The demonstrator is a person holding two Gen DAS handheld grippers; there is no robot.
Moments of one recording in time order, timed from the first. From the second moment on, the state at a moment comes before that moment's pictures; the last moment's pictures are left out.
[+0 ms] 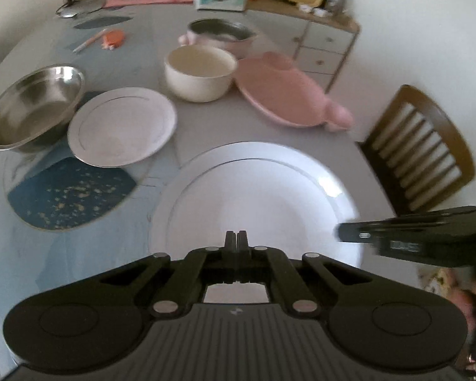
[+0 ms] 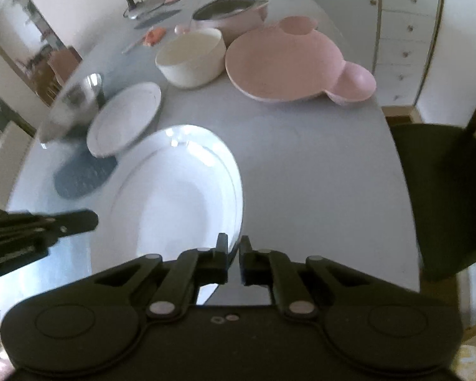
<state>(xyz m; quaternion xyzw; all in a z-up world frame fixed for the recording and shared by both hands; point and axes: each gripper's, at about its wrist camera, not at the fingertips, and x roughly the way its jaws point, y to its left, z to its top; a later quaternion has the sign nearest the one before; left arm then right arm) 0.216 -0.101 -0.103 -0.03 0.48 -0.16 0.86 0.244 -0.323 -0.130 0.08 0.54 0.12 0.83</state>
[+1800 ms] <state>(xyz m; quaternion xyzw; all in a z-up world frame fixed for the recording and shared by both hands) 0.221 -0.079 -0.153 -0.08 0.57 -0.13 0.81 0.232 -0.365 -0.151 0.11 0.58 0.14 0.80</state>
